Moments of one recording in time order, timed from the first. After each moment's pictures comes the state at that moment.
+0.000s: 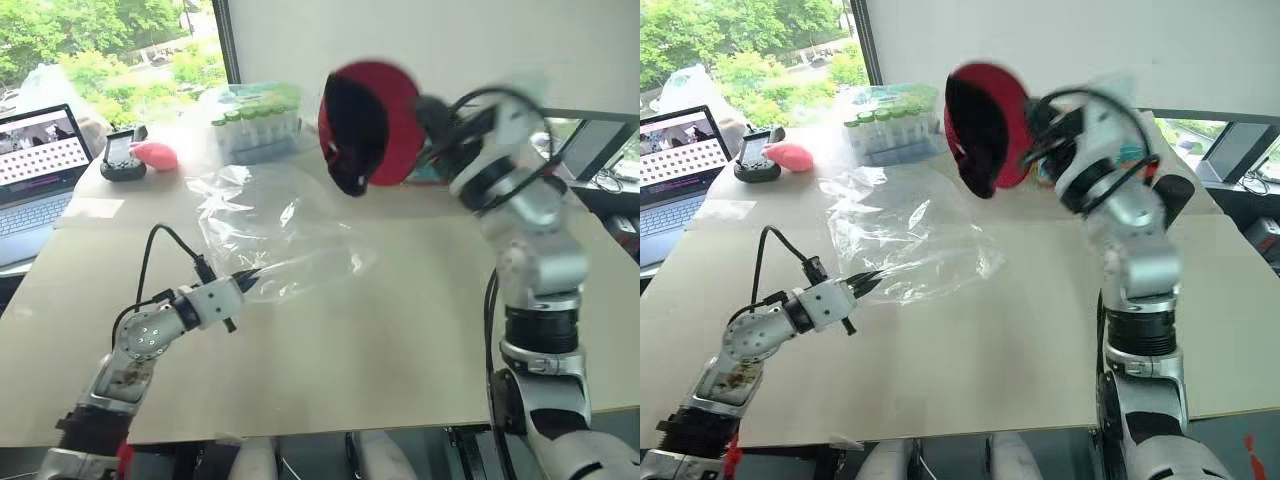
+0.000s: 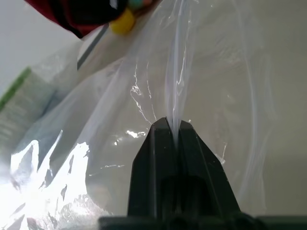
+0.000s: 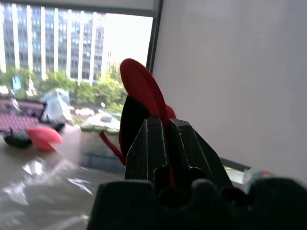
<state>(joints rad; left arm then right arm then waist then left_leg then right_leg) -0.18 0.69 -0.04 0.03 0.08 -0.43 -0.65 -0.78 -0.43 0.01 -0.09 0.17 0.26 0.37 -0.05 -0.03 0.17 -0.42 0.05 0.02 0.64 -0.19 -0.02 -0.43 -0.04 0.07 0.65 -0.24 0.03</state>
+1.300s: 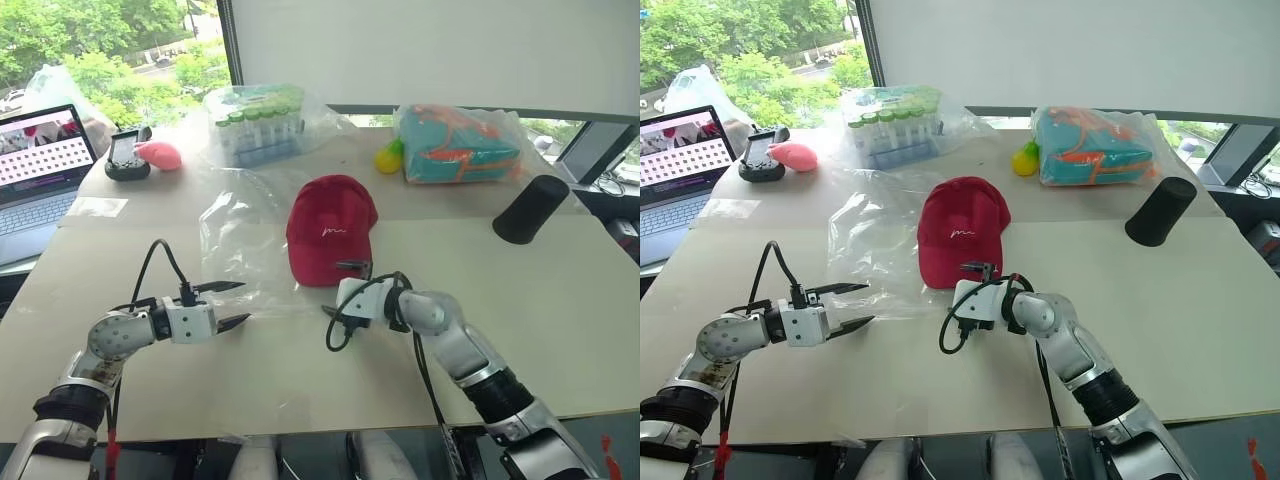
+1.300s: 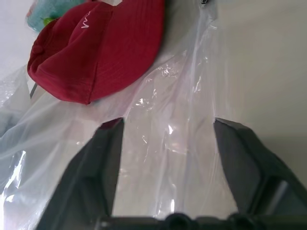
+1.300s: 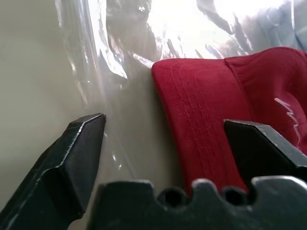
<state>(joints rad) -0.31 0.78 -0.11 0.50 0.00 -0.87 -0.85 -0.46 -0.43 0.40 -0.03 -0.33 0.06 0.73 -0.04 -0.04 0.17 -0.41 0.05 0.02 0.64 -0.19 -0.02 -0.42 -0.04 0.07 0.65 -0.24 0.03</state>
